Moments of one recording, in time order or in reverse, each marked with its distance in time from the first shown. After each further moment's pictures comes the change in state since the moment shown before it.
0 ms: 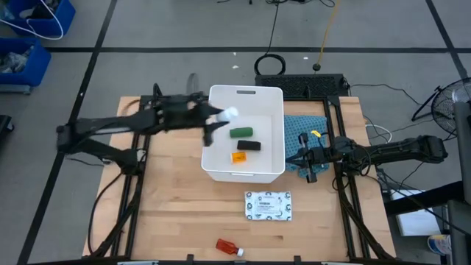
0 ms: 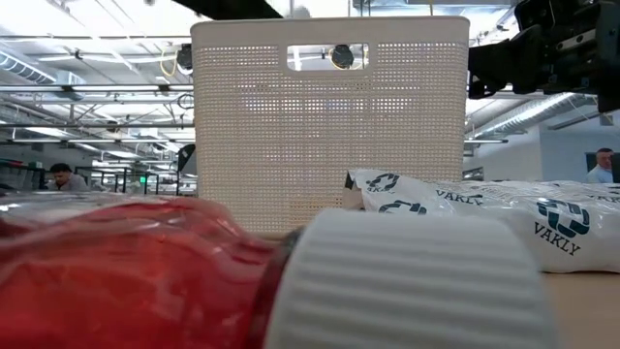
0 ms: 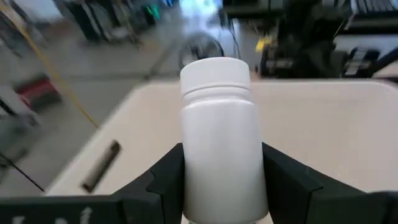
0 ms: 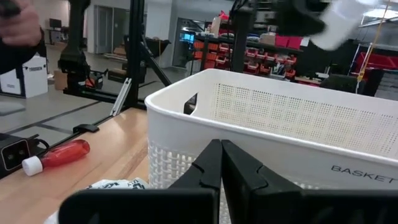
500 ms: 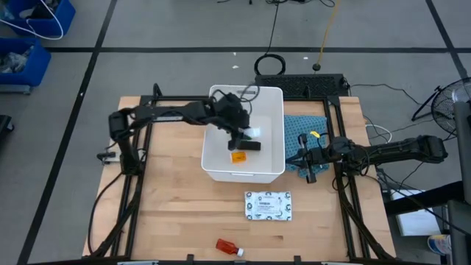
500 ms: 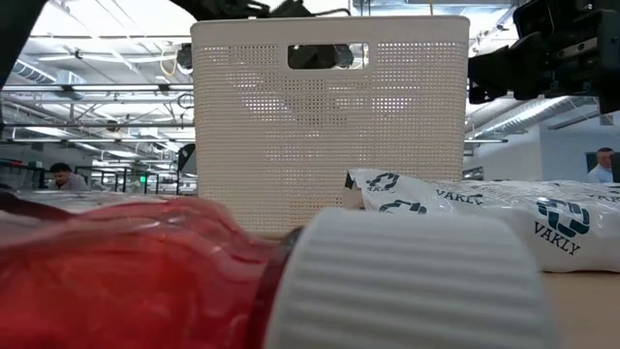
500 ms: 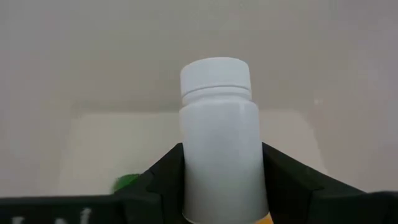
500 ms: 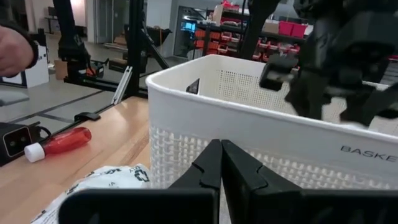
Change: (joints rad) left arm 0.065 0.550 0.337 -0.239 0.329 0.073; right arm 0.000 0.000 0.000 -0.049 0.000 -0.012
